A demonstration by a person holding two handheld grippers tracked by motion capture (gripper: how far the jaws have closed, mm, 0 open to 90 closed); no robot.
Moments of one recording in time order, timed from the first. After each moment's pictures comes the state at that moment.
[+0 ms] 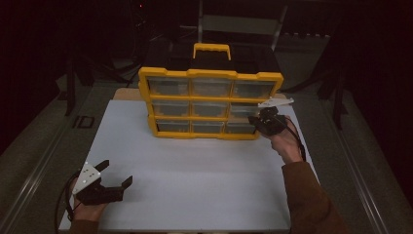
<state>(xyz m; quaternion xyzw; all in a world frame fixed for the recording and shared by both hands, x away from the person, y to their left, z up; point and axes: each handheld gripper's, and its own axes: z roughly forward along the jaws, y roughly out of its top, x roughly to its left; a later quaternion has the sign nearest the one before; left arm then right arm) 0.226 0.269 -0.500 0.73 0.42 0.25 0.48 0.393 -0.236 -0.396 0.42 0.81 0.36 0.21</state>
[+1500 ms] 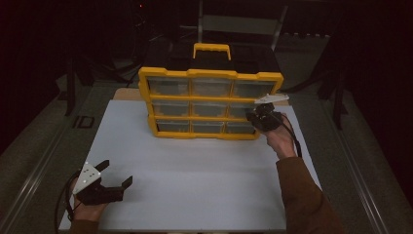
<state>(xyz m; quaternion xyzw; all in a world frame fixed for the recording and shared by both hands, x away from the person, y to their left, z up) 0.226 0.268 -0.500 0.73 0.42 0.25 0.48 0.408 -0.229 -0.401 0.44 0.80 0.35 0.21</state>
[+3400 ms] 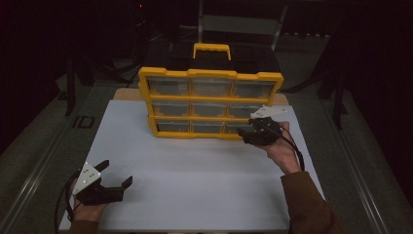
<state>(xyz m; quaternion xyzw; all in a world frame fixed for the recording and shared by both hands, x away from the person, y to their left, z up) 0.225 0.268 -0.500 0.73 0.42 0.25 0.48 0.362 -0.216 -0.396 0.38 0.82 0.36 0.22</state>
